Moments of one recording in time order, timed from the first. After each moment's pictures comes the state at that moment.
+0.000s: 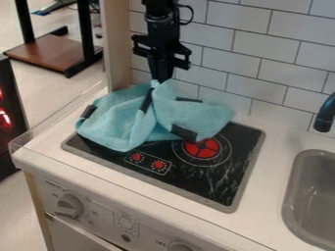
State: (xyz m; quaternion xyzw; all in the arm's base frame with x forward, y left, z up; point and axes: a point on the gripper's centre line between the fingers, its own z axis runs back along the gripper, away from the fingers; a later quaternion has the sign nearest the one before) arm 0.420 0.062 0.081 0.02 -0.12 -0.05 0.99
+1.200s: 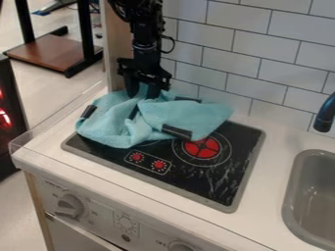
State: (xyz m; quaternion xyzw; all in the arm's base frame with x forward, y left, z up) arm 0.433 0.106 0.038 0.05 -0.08 0.00 1.00
